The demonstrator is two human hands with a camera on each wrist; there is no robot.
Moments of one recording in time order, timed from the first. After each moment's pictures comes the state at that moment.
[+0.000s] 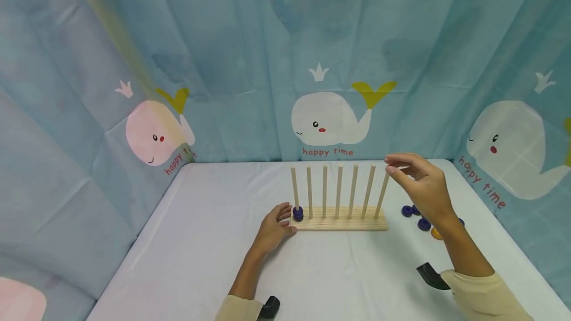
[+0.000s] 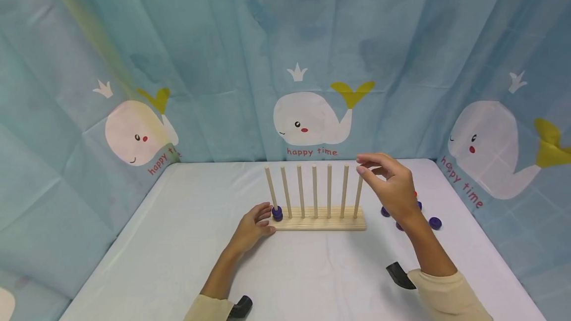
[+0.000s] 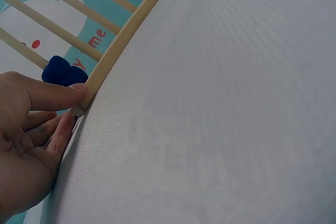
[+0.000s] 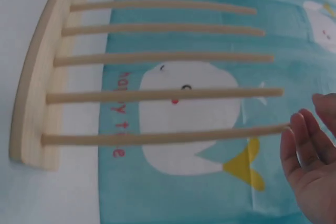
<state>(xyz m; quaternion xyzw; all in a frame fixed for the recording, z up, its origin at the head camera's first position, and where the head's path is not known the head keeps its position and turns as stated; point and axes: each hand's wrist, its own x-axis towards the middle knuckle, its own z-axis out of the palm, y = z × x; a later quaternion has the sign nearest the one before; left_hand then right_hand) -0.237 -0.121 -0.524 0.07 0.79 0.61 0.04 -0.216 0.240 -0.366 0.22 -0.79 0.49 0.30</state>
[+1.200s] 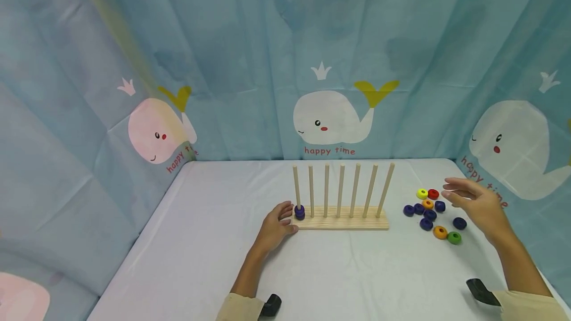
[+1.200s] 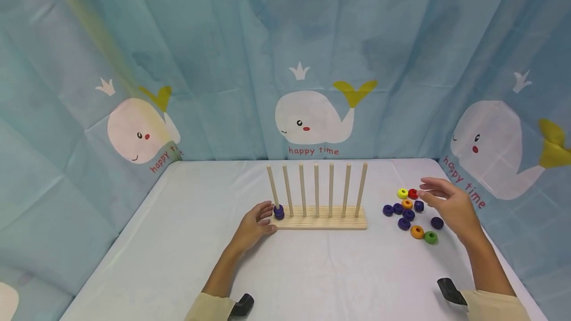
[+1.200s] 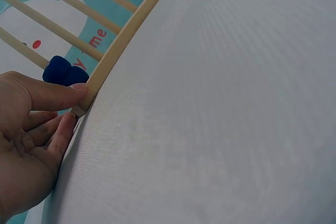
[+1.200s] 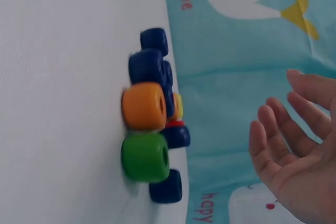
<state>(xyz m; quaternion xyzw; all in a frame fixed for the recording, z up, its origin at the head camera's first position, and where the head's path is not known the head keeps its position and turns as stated) -0.235 -0.122 -0.520 0.08 0.78 0.62 0.04 -0.216 0.385 -0.445 0.01 -0.89 0.43 0.13</state>
